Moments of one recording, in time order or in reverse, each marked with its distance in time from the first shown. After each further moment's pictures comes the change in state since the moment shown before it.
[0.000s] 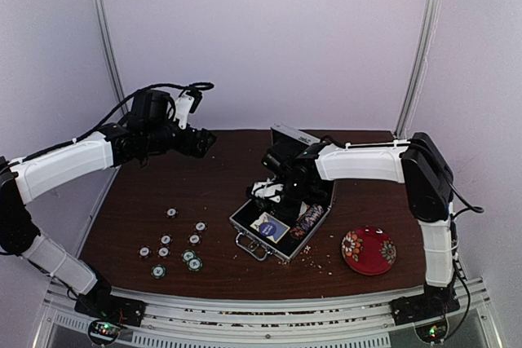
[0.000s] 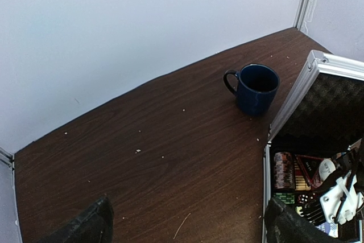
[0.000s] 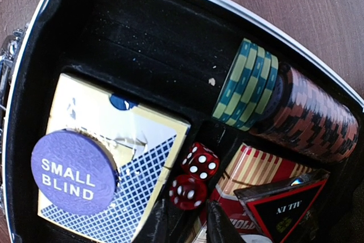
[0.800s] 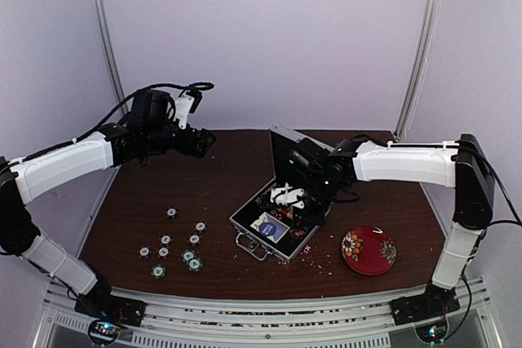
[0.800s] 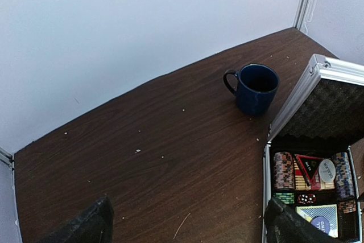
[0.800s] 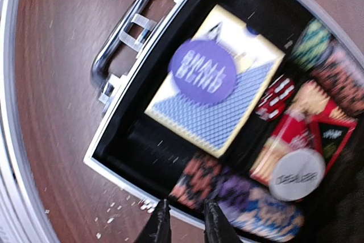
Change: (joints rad) left arm 0.000 0.000 0.000 0.000 -0.001 0.000; right arm 0.000 -0.291 -0.228 -0.050 -0.171 -0.134
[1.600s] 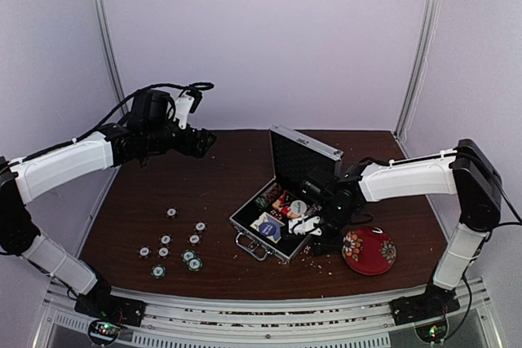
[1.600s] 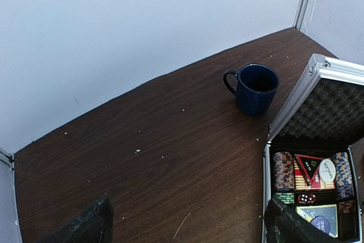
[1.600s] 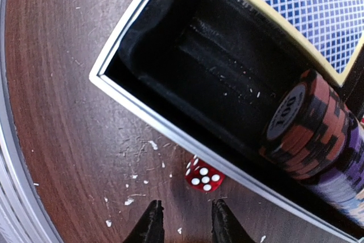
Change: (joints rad) left arm 0.000 0.000 0.000 0.000 0.000 0.000; right arm 0.000 -0.063 -0.285 0.032 -0.015 -0.055
